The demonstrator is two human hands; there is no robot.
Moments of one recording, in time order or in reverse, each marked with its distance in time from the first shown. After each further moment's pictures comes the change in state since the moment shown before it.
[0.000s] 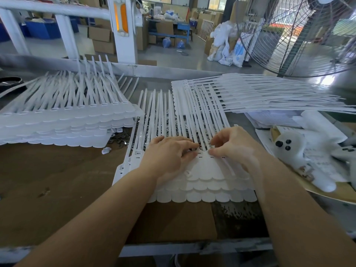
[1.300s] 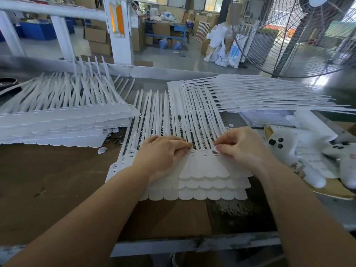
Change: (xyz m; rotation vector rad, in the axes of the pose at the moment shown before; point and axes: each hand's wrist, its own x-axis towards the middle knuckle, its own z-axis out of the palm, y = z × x) left_hand -0.002 -0.006 -0.004 -0.006 -0.016 0.023; right_hand -0.018 0.013 -0.015 0.005 0.086 -0.102
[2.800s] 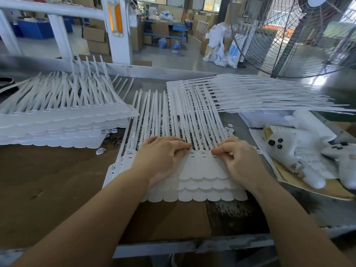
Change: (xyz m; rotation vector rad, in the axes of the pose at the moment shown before) left_hand 0.000 0.001 0.004 -0.015 0.035 -0.027; right_hand -0.008 0.024 0.022 -0.215 0.156 -0.232
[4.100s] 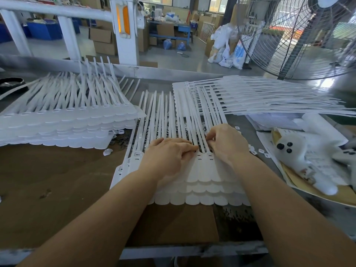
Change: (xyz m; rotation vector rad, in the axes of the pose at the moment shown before) left_hand 0.004 -0.002 0.001 0.045 -0.030 0.003; right_hand 0.054 -0.027 0.024 -0.281 -0.091 0.163
